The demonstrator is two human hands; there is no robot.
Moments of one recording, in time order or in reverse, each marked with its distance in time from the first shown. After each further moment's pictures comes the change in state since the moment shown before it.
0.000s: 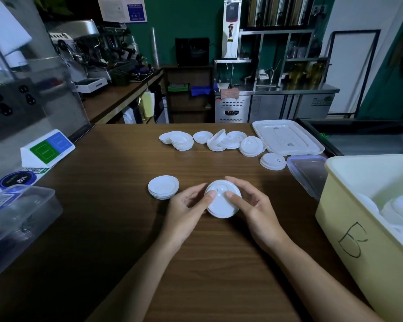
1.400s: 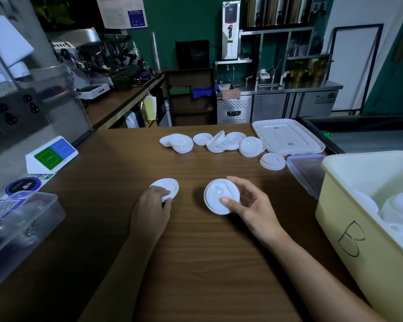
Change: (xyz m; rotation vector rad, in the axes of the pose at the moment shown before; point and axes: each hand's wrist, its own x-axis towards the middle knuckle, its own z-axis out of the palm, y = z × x) left_hand 0.029 -0.021 -0.070 1.063 0.312 0.299; right_hand 0.010 0.010 -0.008 -0.101 0.034 -0.001
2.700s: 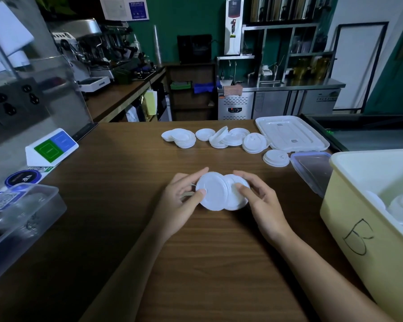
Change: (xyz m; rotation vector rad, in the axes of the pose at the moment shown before) left_hand -0.013 0.055 -0.022 -0.804 -0.269 0.008; right_hand -0.003 -0.010 -0.001 -0.009 0.037 -0.021
